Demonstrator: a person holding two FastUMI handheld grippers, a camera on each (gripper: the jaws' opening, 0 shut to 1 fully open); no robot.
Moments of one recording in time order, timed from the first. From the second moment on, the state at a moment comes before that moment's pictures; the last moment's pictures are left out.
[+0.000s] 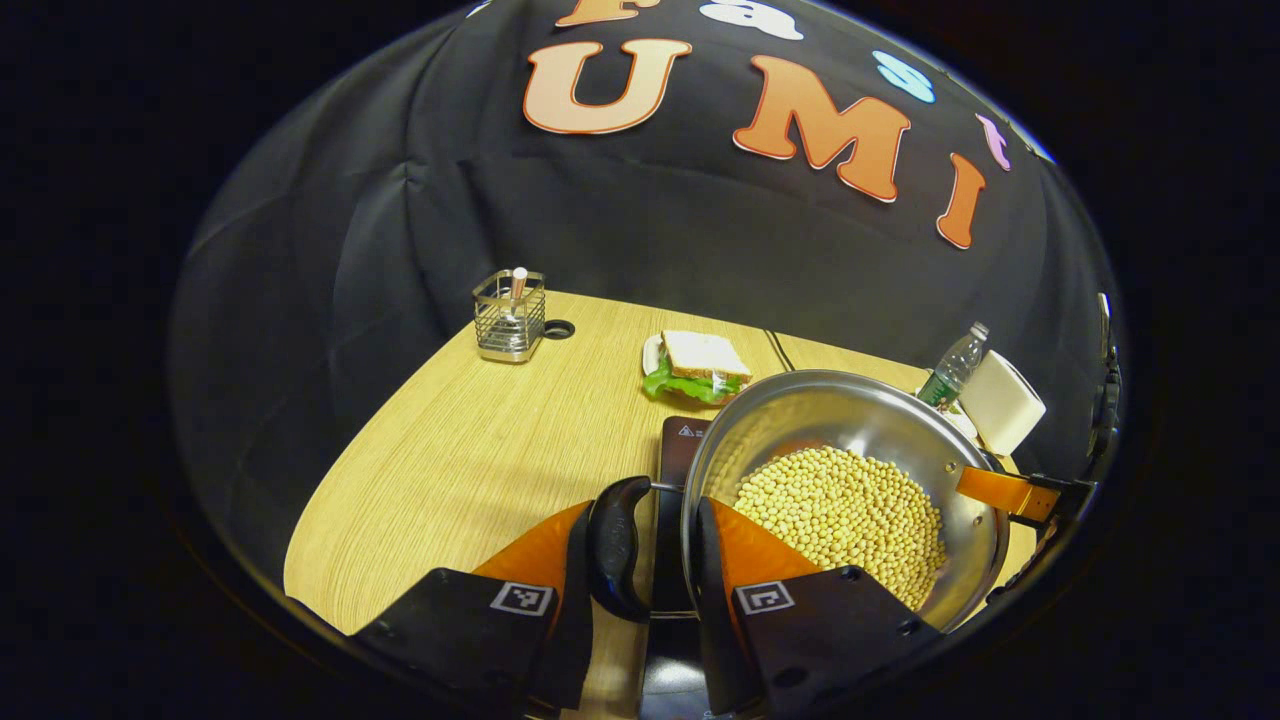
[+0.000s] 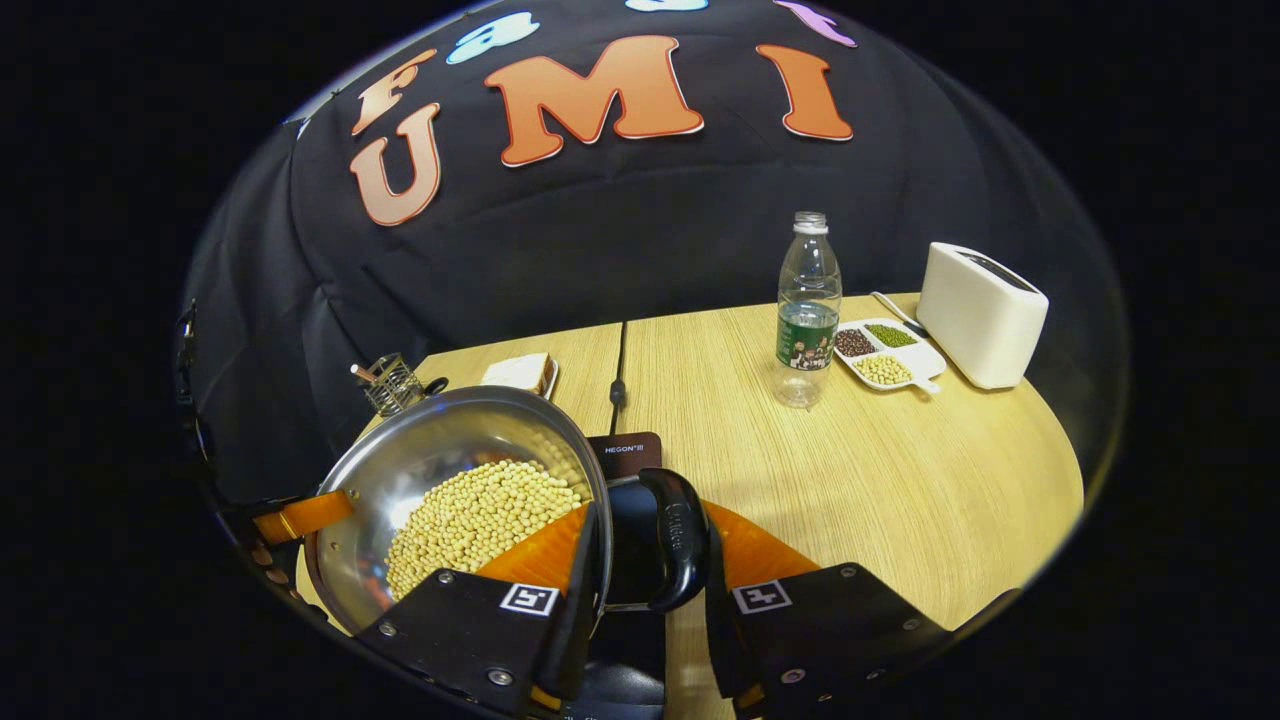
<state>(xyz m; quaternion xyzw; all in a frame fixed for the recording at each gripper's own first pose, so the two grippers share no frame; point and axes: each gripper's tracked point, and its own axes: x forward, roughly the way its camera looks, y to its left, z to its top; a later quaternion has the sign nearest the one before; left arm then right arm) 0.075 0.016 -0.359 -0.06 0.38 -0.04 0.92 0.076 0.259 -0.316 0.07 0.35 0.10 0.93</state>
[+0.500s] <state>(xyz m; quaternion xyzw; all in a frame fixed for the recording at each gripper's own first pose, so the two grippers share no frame) 0.076 0.015 -0.363 -0.02 0.38 -0.05 0.92 0.073 0.258 -0.326 0.08 0.36 0.09 0.92</state>
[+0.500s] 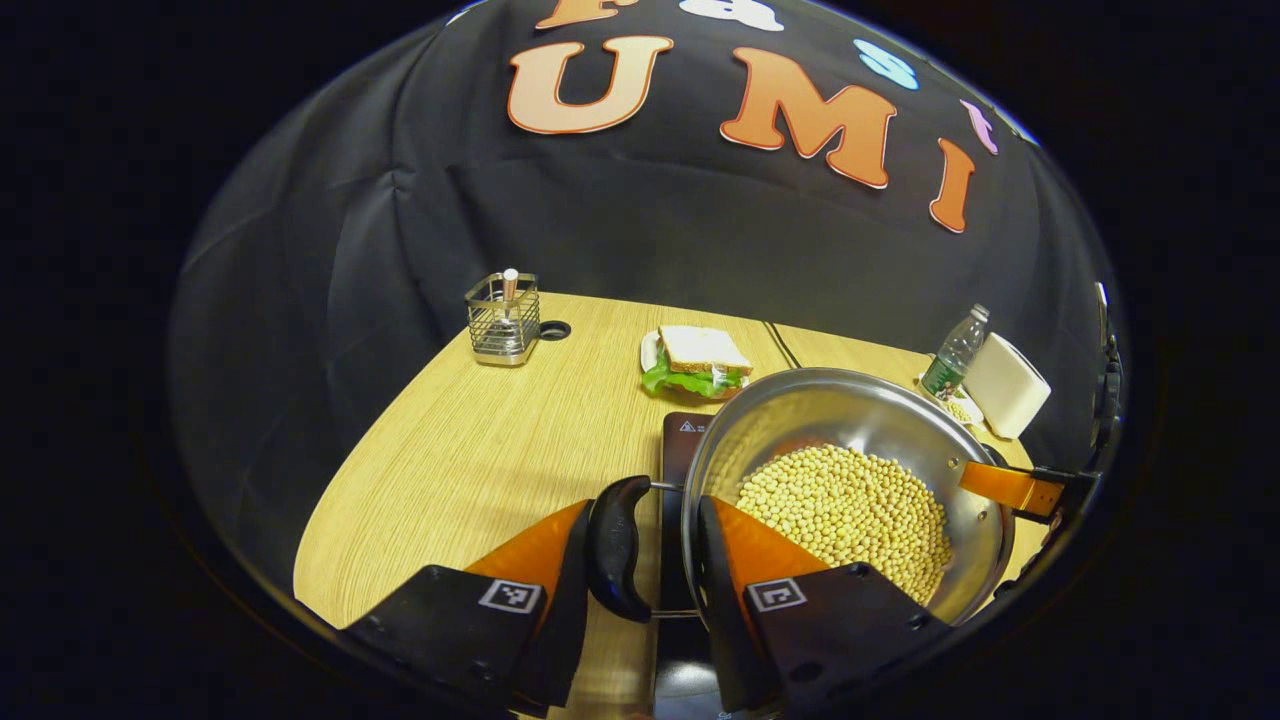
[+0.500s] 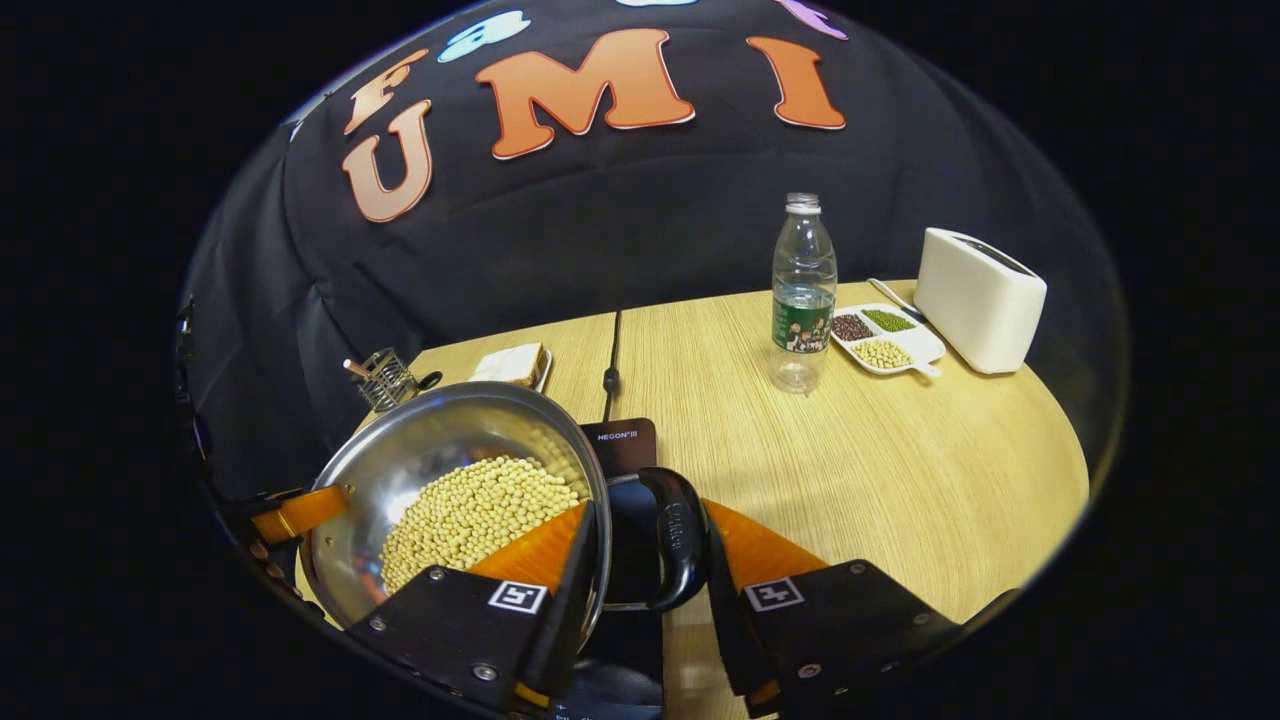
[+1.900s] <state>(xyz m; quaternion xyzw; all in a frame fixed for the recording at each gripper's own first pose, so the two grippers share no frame) -0.002 0.055 0.110 -0.05 -0.06 0.07 0.99 0.030 -0.007 0.029 0.01 0.04 0.02 1.00</state>
